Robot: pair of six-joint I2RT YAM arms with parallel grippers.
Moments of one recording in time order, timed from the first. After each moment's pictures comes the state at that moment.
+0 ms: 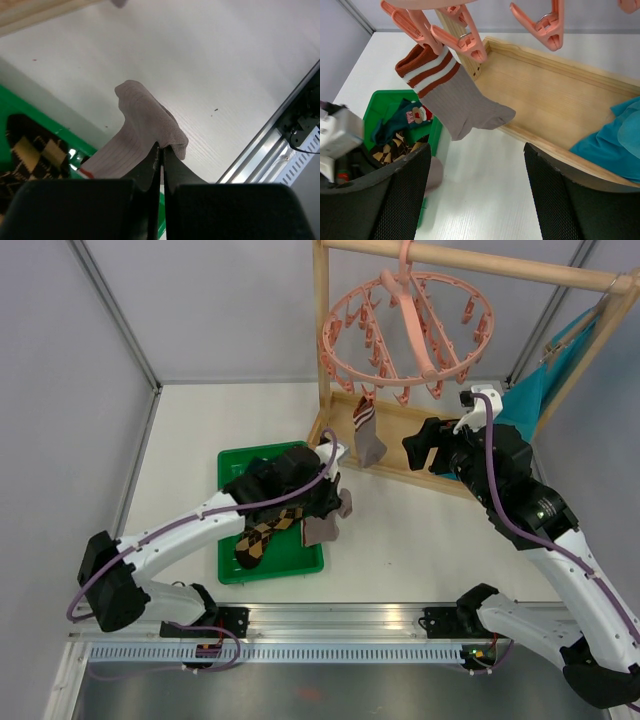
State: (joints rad) left arm -0.88 1.29 1.09 -0.43 0.06 -0.26; right arm 0.55 0.92 1.24 -0.59 0.22 0.32
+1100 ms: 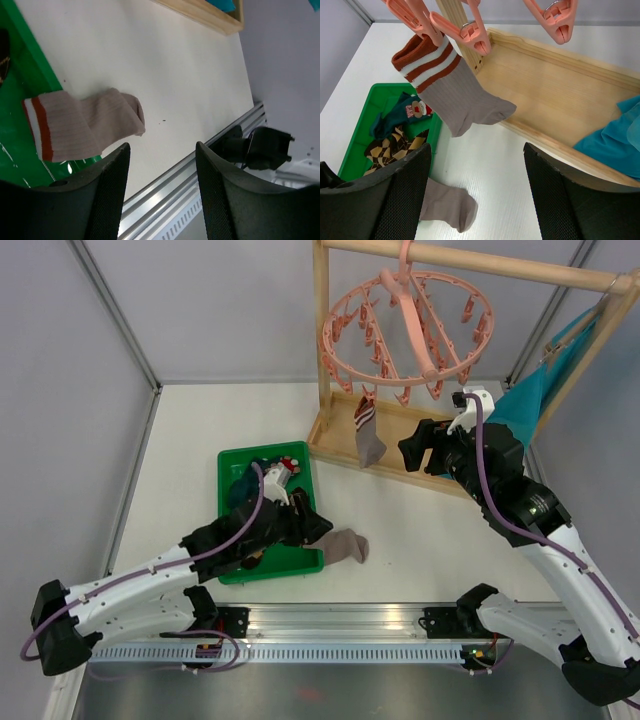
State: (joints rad) left arm -1.00 0.91 0.67 -0.19 -0.13 -0.83; right arm 0.55 0.93 1.23 -0.58 0.20 0.32
